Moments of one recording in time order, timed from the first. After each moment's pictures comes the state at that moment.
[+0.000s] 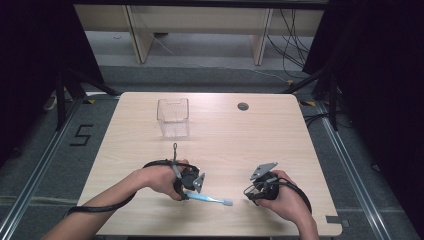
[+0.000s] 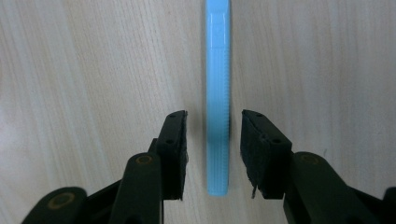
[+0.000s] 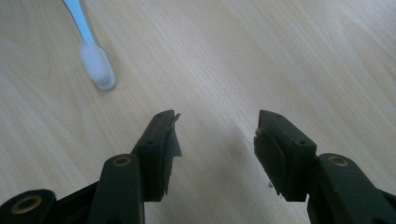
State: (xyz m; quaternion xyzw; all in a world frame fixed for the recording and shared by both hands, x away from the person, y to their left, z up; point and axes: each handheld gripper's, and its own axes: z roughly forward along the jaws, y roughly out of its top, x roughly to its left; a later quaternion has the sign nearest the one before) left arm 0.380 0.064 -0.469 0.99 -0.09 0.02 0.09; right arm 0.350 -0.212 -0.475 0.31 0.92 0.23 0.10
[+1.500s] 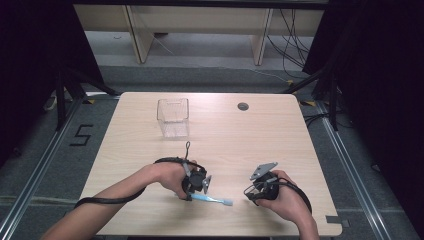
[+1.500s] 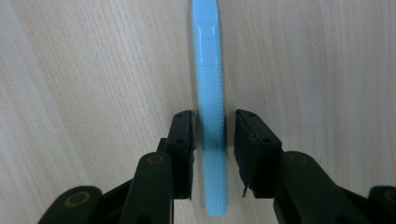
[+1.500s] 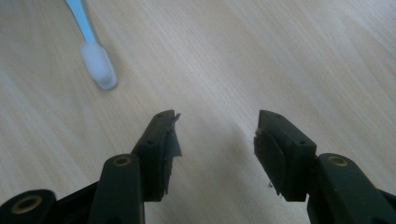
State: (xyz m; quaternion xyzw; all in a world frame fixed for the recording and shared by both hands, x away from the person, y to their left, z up) left arm 0.388 0.044 -0.476 0.99 -0.11 -0.03 0.05; right arm 0.350 -0.212 -0.475 0.31 0.92 0.23 0.10
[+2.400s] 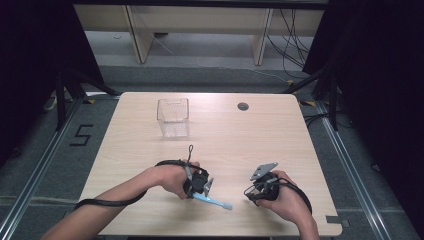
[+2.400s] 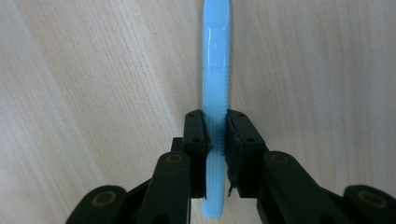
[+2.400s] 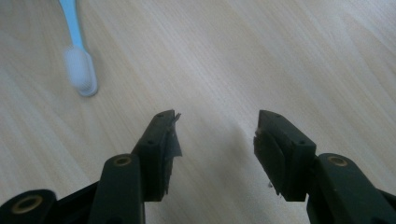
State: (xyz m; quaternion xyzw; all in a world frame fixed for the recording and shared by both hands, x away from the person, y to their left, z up) left arm 0.383 0.039 -0.477 0.99 -0.15 0.01 0.03; right arm 0.349 -0.213 -0.476 0.30 0.92 0.23 0.10
